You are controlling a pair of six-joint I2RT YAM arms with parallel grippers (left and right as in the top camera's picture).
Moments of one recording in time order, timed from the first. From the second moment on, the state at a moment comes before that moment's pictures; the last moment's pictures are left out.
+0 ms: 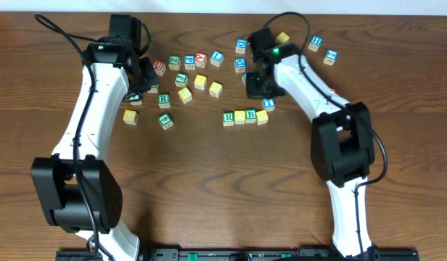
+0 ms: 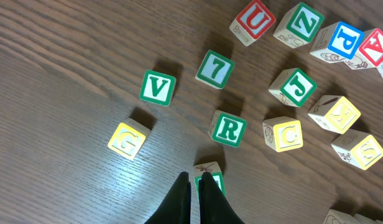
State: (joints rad) left arm -0.06 1.84 1.62 -1.00 -0.09 -0.46; right arm 0.38 2.32 1.92 -0.96 -0.04 0.37
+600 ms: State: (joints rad) left arm -0.06 1.84 1.62 -1.00 -0.09 -0.46; right arm 0.36 2.32 1.92 -1.00 -0.03 0.28
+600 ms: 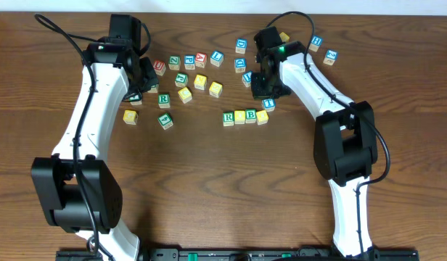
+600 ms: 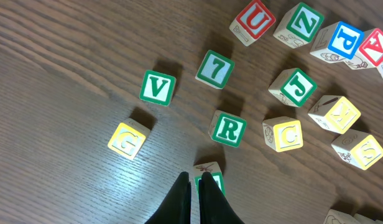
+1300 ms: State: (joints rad) left arm -0.06 1.84 1.62 -1.00 -0.09 -0.46; right arm 0.35 2.32 1.92 -1.09 -0.03 0.30
